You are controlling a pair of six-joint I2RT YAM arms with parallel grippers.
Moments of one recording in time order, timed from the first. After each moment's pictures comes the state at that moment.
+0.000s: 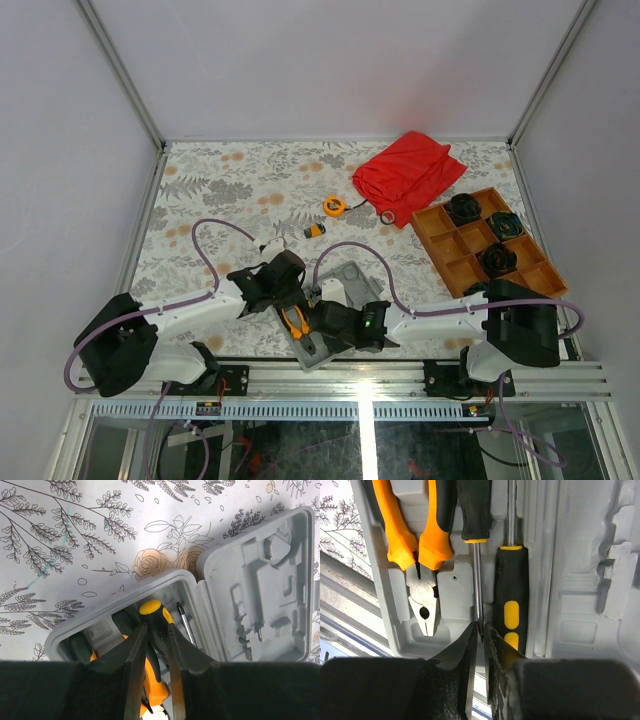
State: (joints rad) left arm -0.83 1.29 0.62 -0.33 -0.21 -1.03; right arm 1.35 1.55 0.82 -0.34 0.25 0.85
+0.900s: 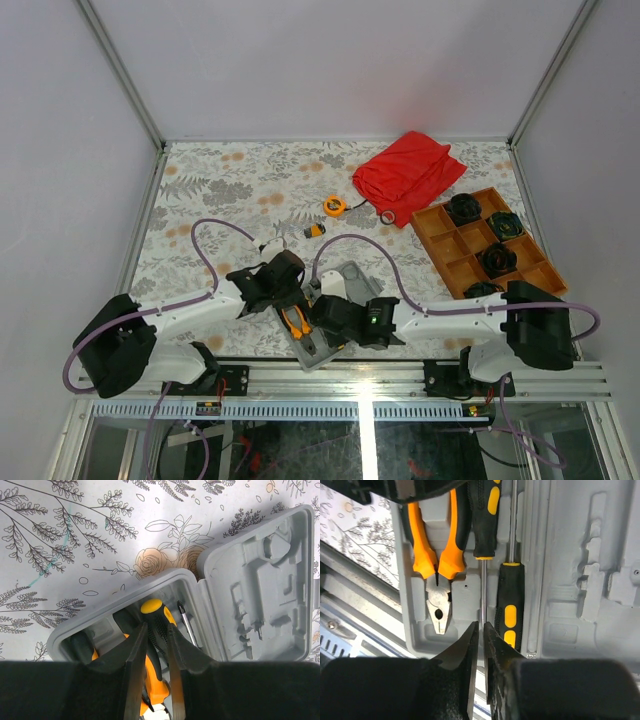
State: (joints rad) left arm -0.83 1.28 0.62 -0.33 -0.21 -1.03; right arm 1.35 1.47 0.86 -0.39 0.30 0.79
